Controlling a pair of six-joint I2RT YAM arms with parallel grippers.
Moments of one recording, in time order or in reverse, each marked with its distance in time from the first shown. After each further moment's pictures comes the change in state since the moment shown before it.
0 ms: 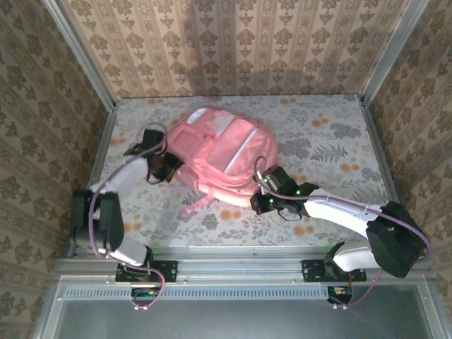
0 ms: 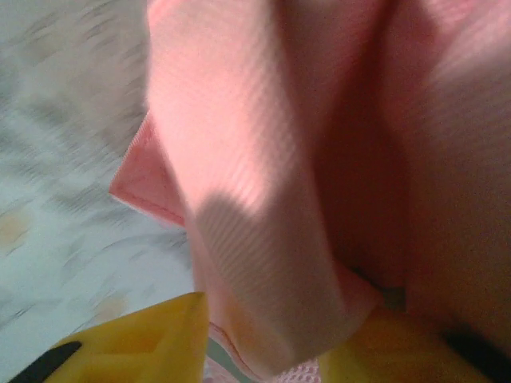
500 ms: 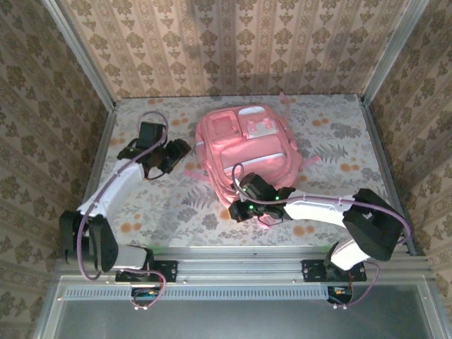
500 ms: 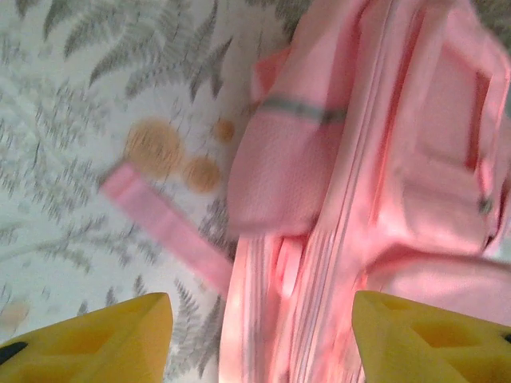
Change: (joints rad) left arm -0.073 -0.234 -0.029 -0.002 0.015 0.047; right arm 0.156 0.192 0.085 0.177 -0.055 0.149
